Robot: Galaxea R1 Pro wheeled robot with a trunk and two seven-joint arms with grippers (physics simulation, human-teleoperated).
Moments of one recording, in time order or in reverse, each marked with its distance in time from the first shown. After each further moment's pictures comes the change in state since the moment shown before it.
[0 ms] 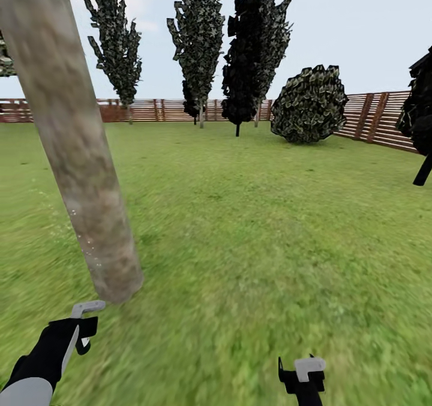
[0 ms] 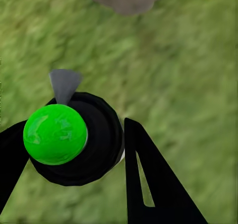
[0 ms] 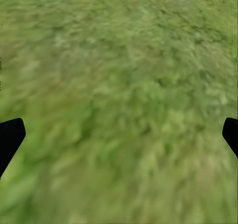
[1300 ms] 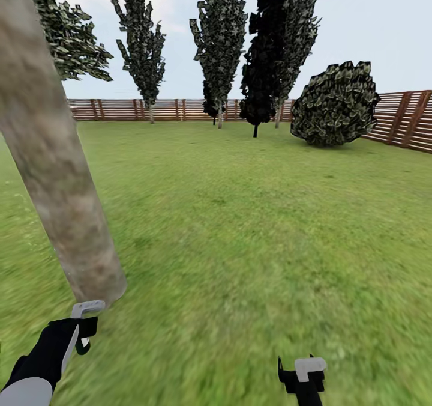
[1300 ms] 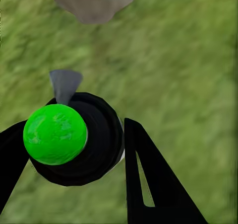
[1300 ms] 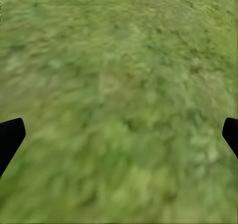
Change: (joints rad) left arm 0.000 0.000 0.002 -0.002 0.001 0.002 0.000; right arm 0.000 0.000 0.000 0.000 0.000 0.000 0.000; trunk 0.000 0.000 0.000
